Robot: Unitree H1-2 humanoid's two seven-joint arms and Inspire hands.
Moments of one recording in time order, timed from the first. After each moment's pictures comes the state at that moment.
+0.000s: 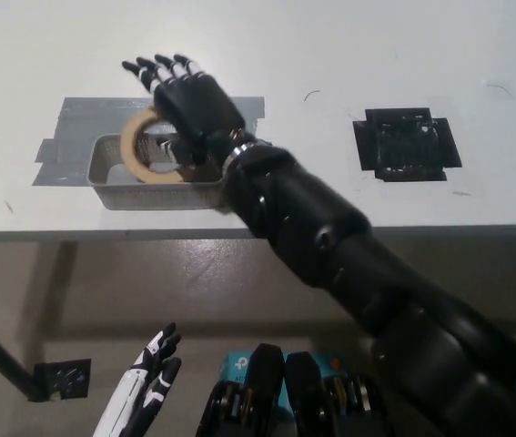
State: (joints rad) left_arm 0.13 0.15 -0.12 -0.08 0.17 -0.05 -0.09; right_arm -1.21 0.13 0.59 1.14 -0.70 -0.14 -0.28
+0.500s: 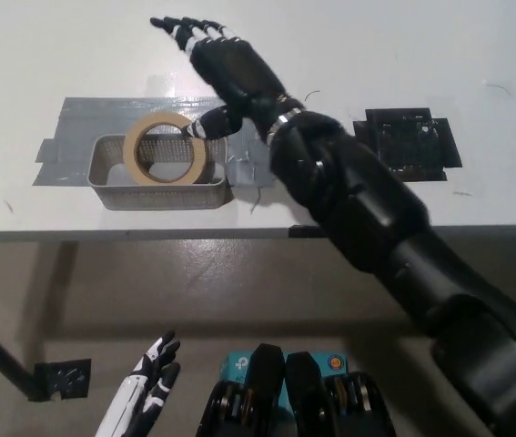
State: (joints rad) left_arm 0.14 0.15 -0.12 -0.08 0.16 -0.04 -0.09; right_arm -1.09 -0.01 0.45 0.73 -0.60 -0.10 -0.04
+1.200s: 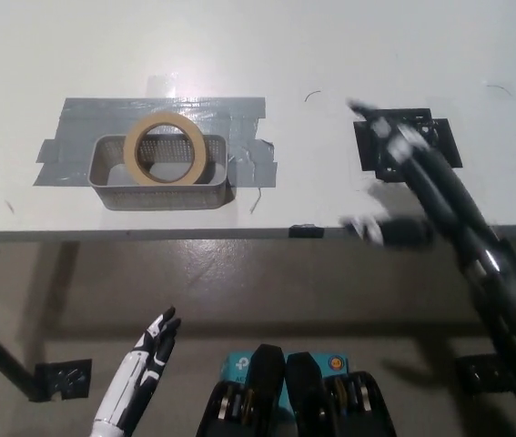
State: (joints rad) left_arm 0.07 0.14 -0.10 -0.03 0.16 -0.04 -0.09; right_arm -0.39 -0.31 0.24 -0.08 -0.38 -0.03 0.09
